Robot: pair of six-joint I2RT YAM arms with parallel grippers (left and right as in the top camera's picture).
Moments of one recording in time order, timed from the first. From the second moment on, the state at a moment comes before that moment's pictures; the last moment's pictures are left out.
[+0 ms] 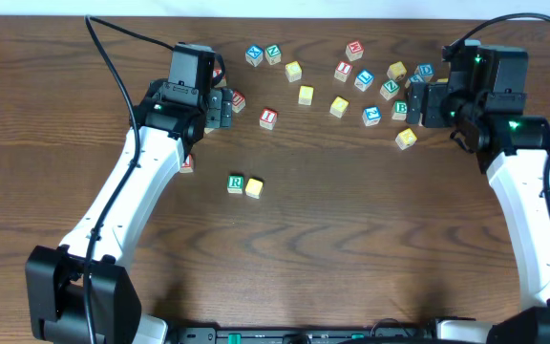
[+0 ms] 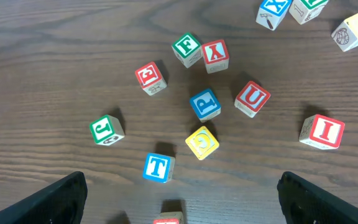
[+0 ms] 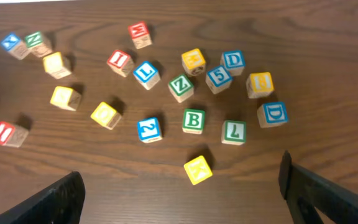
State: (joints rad) left arm -0.26 1.64 1.34 -0.60 -0.26 -0.09; right arm 0.00 1.49 1.31 -0.62 -0.08 0.03
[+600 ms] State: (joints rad) left arm -0.26 1.64 1.34 -0.60 -0.26 -0.09; right arm 0.04 1.90 1.69 -0.89 -0.04 0.04
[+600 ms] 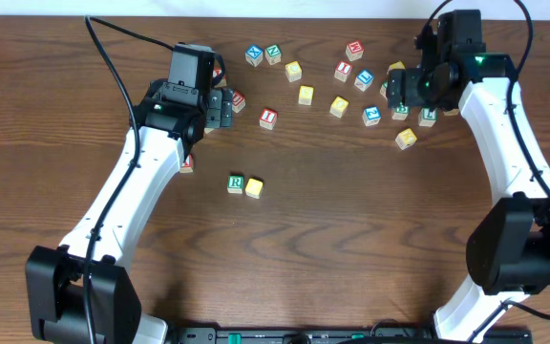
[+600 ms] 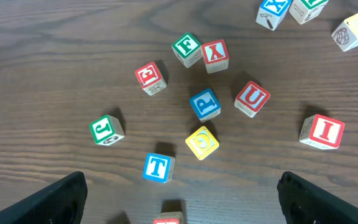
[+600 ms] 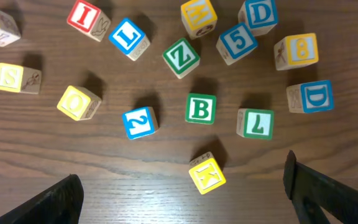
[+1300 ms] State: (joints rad) left arm -0.26 1.64 1.34 -0.60 -0.26 -0.09; right arm 0.04 2.08 1.70 -0.93 0.02 0.05
